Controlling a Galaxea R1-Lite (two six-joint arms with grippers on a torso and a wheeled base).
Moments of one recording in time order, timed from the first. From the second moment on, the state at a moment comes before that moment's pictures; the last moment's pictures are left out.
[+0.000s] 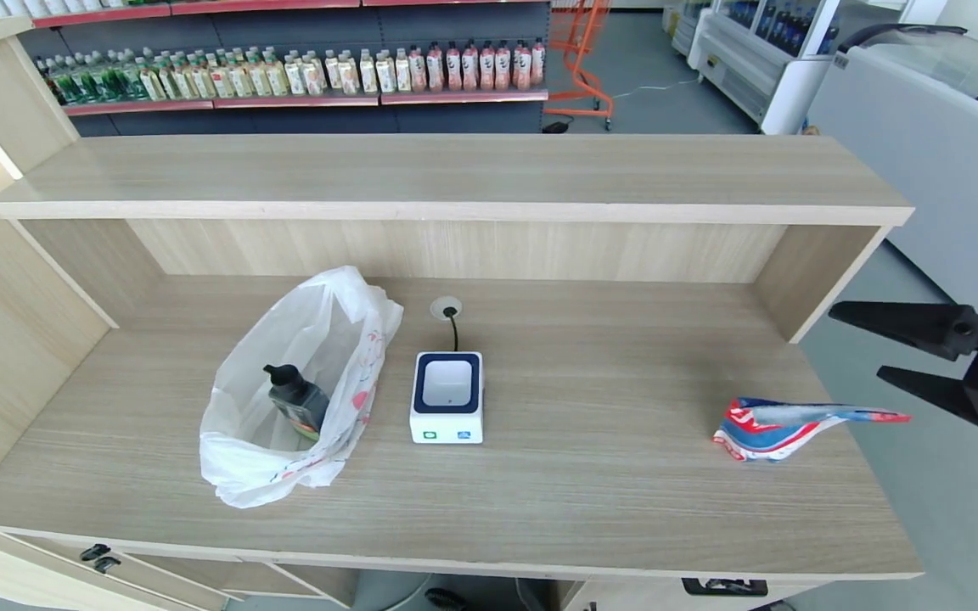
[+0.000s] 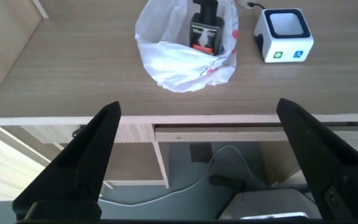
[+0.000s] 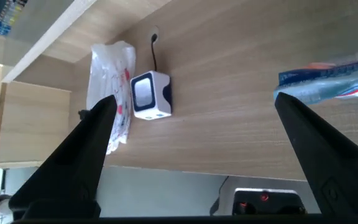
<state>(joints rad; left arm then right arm) 0.00 0.00 0.00 0.00 -0.07 0.03 0.24 1.11 -0.67 -0.22 0.12 0.65</state>
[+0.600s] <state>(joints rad) 0.00 0.00 0.00 0.00 -0.07 0.03 0.21 1.21 -0.81 0.10 -0.18 0.87</state>
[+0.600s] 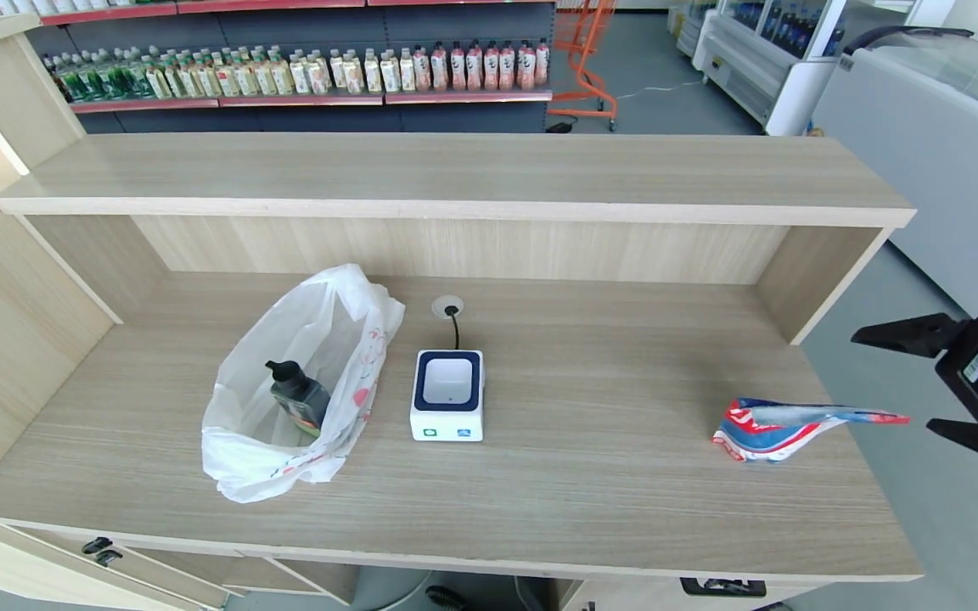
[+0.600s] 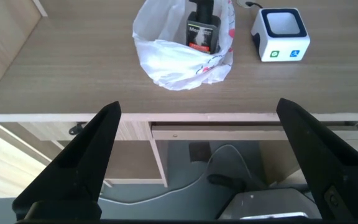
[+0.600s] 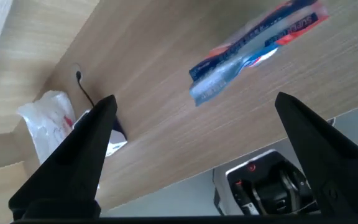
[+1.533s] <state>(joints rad) 0.00 0.00 0.00 0.00 -0.07 0.03 0.04 1.62 -0.81 -0.11 -0.23 0.82</state>
